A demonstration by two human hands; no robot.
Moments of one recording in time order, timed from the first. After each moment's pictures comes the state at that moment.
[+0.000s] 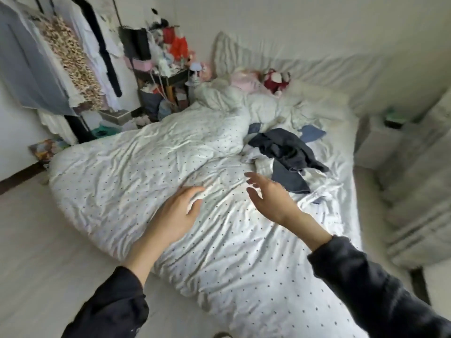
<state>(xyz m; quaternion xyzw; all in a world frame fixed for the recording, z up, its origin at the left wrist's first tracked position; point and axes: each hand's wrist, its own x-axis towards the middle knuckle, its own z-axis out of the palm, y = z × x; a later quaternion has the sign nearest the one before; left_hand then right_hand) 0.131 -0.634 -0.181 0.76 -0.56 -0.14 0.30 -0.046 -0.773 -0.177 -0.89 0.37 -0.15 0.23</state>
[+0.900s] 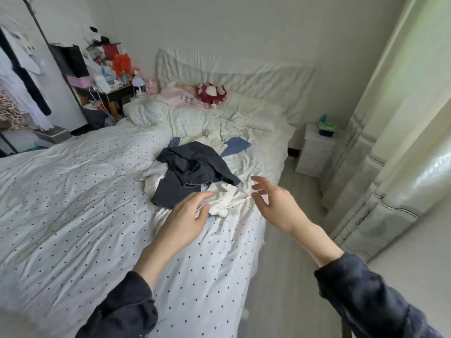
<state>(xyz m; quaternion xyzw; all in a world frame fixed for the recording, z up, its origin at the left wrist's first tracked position) -0.293 -0.907 -0.192 0.69 -0.62 -0.13 0.35 -0.485 -1.002 -0.166 -0.86 0.42 -0.21 0.22</state>
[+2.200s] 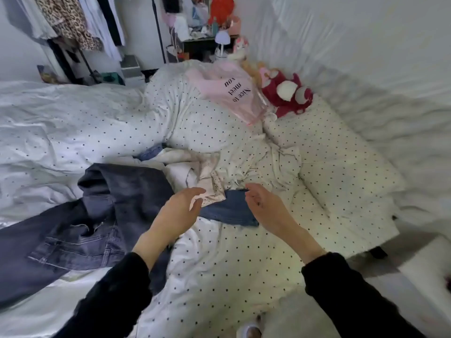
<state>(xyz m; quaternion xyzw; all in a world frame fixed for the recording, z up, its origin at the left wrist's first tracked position) -0.222 -1.646 -0.295 0.89 -0.27 -0.14 0.35 -0.319 -1.832 -0.269 -0.89 0.21 0.02 0.40</state>
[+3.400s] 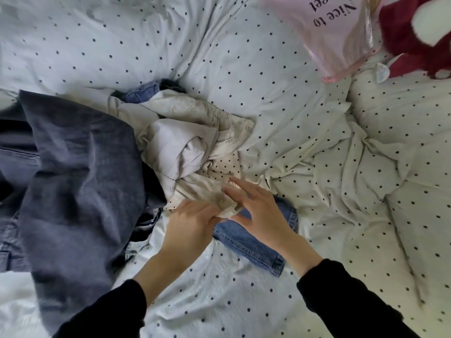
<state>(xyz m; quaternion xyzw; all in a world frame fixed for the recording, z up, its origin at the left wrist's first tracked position) -0.127 -1.772 -0.535 0.93 -0.23 0.08 0.27 -0.122 -1.952 -0.560 -0.95 -0.17 0.04 0.28</state>
